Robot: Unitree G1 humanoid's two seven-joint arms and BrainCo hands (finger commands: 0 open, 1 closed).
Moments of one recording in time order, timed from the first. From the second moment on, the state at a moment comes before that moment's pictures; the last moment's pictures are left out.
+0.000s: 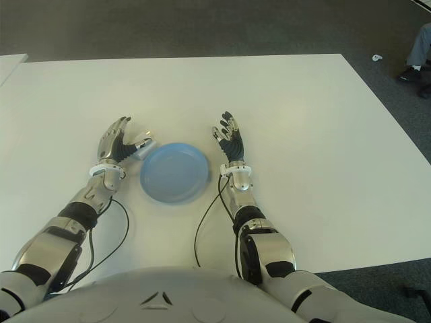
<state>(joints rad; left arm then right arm) -0.35 0.35 -0.28 0.88 0.58 -0.20 0.56 -0.42 0.06 -0.08 1.07 -0.04 -0.70 -0.06</state>
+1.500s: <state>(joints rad) -0.23 0.44 -0.34 0.65 0.73 -0.11 0.64 -0.42 0.06 -0.08 1.07 -0.03 -0.70 -0.04</state>
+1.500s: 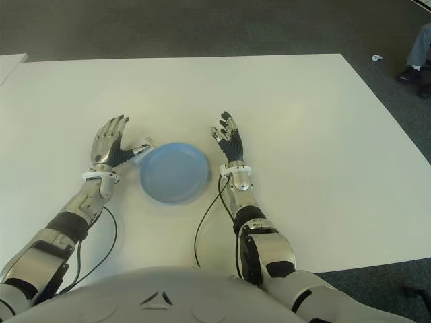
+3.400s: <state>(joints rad) -0.22 0.43 -0.33 0.46 0.86 0.38 0.48 -0.41 0.05 -0.10 1.06 -0.01 -0.71 0.05</state>
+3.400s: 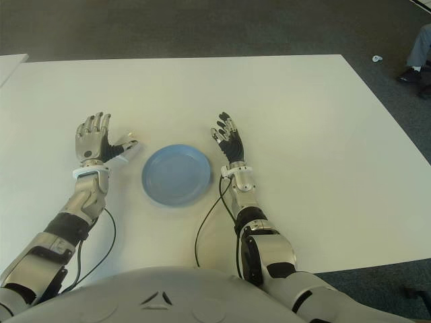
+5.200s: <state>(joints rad) -0.29 0.50 -0.25 0.39 0.76 0.31 0.37 -0.41 0.06 -0.10 1.06 -0.01 -0.74 0.01</state>
